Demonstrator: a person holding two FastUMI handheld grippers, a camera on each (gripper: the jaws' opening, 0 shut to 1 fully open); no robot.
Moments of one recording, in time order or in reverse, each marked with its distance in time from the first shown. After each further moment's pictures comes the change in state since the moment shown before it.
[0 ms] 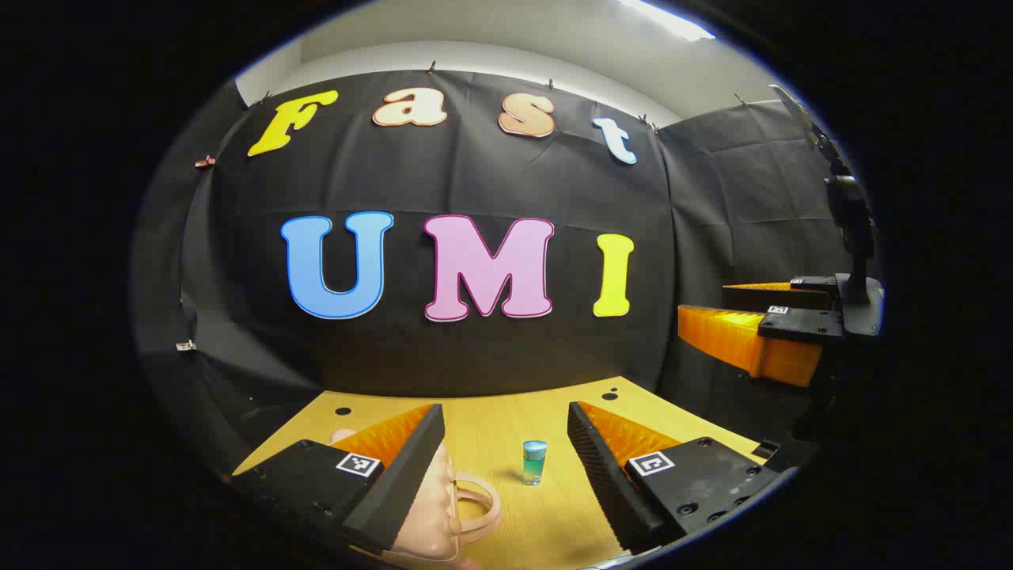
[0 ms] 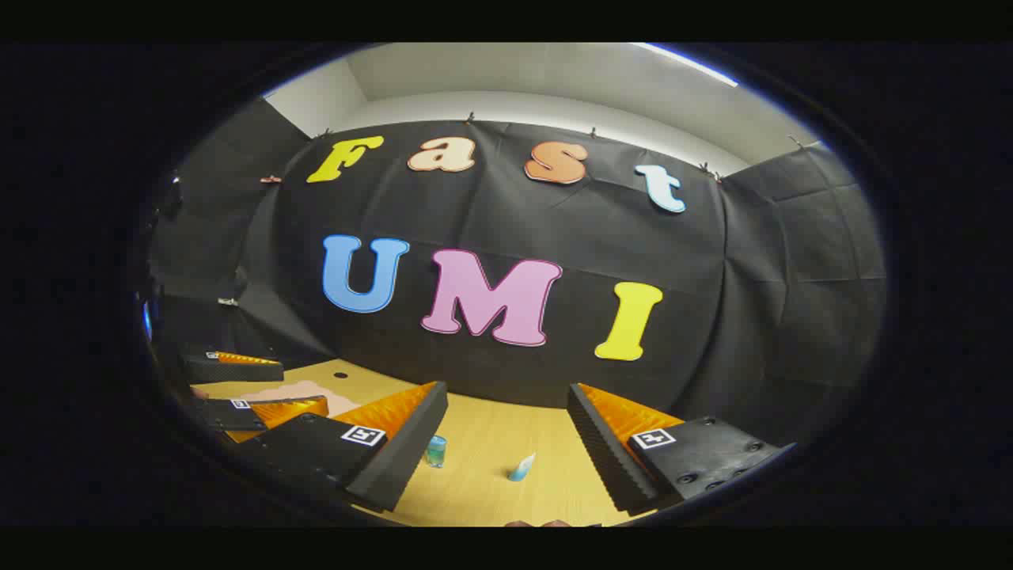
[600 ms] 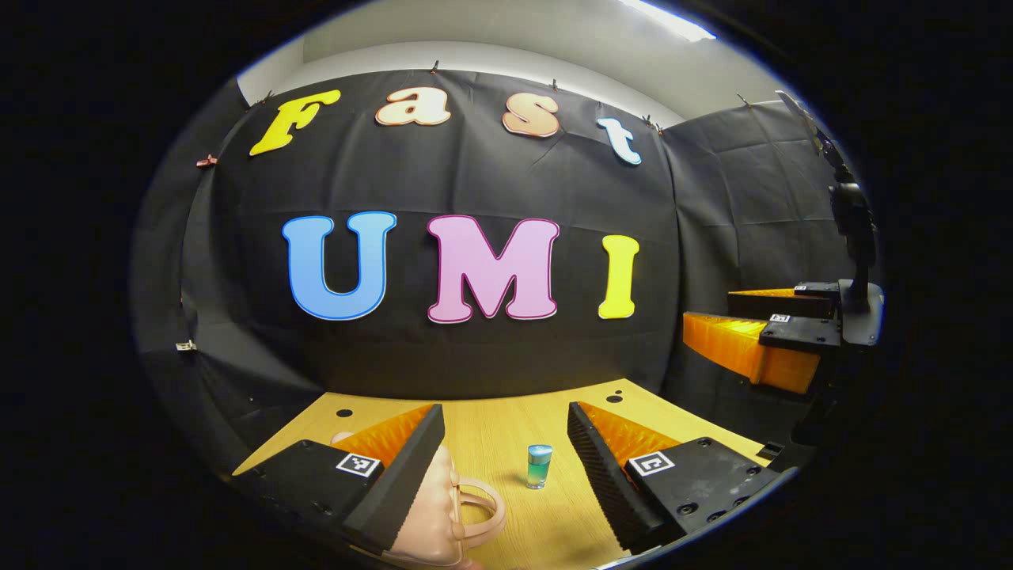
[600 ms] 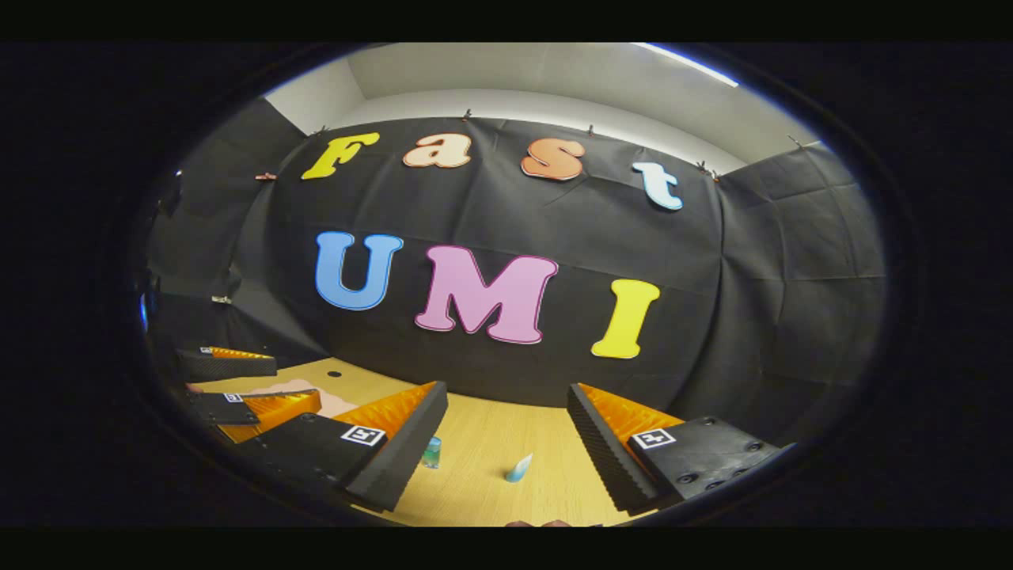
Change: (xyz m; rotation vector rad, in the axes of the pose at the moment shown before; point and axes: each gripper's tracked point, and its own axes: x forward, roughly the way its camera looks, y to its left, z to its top) left arm 0.011 0.010 0.003 -0.004 -0.009 0.019; right arm 0.010 0.002 -0.004 -0.004 -0.003 -0.014
